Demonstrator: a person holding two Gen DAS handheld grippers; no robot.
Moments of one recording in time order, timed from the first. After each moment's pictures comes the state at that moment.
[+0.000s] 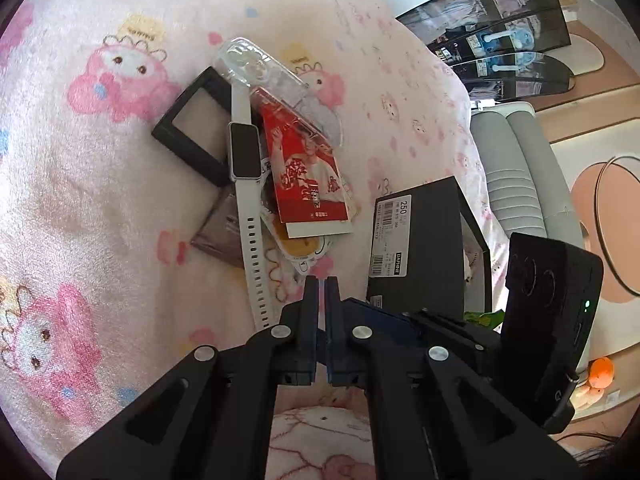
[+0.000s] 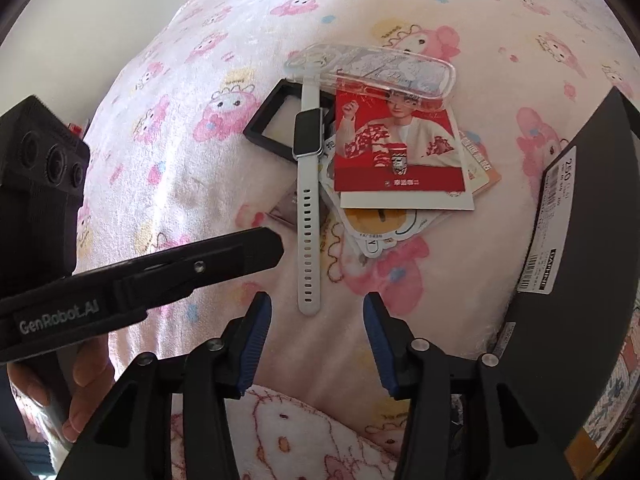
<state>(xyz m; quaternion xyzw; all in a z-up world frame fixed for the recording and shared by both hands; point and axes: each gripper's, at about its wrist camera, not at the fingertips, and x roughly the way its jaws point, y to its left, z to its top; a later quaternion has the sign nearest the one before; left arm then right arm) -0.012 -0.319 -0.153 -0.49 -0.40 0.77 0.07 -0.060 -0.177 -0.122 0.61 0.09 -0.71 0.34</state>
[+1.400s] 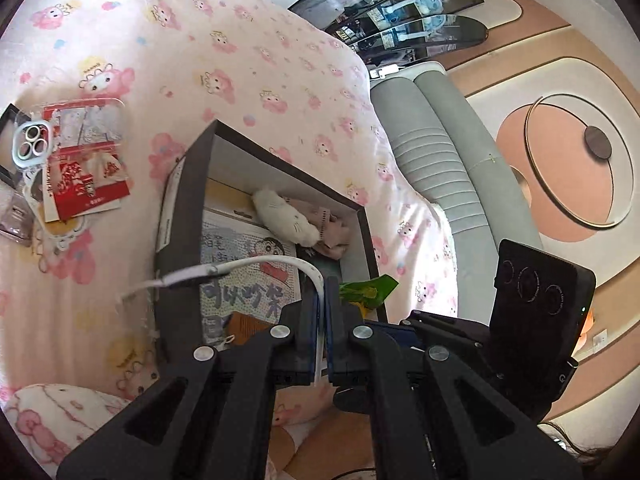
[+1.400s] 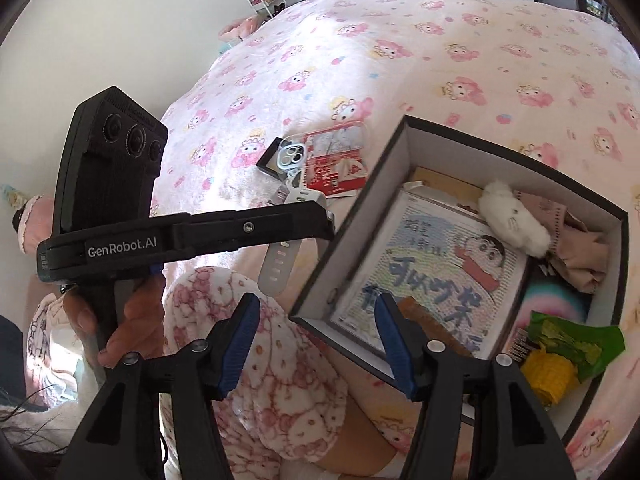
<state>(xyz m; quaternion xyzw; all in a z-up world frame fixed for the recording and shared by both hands) -0.036 -0.150 -0.052 -0.43 -0.38 0.79 0.20 -0.045 0.015 0.000 0.55 0.05 -0.73 0.40</state>
